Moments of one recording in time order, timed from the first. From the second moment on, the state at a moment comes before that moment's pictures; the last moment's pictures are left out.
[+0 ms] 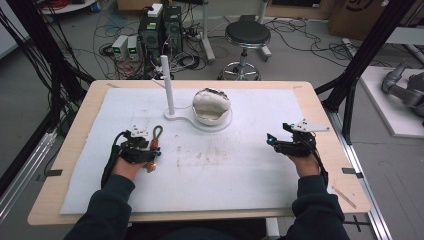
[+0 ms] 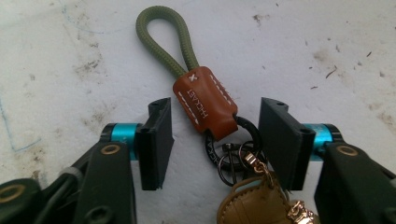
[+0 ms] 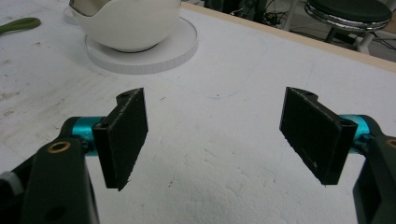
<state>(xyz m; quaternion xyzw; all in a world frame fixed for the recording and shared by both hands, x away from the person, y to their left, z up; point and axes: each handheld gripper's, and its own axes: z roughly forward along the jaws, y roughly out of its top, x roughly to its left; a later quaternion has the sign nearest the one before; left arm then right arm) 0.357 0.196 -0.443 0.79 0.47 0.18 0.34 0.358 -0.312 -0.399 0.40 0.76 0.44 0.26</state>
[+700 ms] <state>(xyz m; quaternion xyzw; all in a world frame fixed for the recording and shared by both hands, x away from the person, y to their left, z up) 0.355 0.206 -0.423 0.74 0.46 0.18 0.45 0.358 -0.312 -0.399 0.40 0.76 0.44 0.26</state>
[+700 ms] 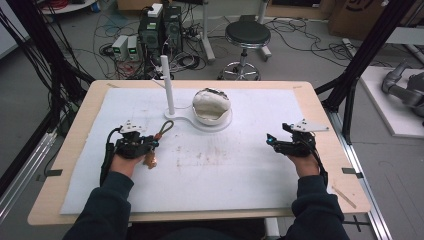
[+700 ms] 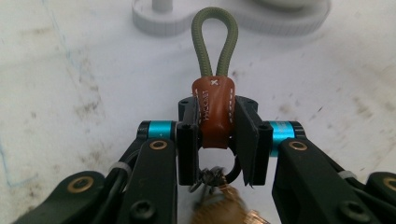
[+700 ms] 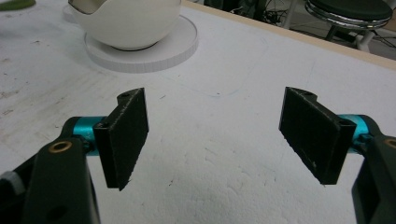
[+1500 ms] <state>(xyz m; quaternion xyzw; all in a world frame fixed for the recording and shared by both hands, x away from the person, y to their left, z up) 0.347 0.214 -0.371 0.64 0.40 0.24 0.60 0.358 -0.312 -0.398 0.39 0.76 0.45 0.26</state>
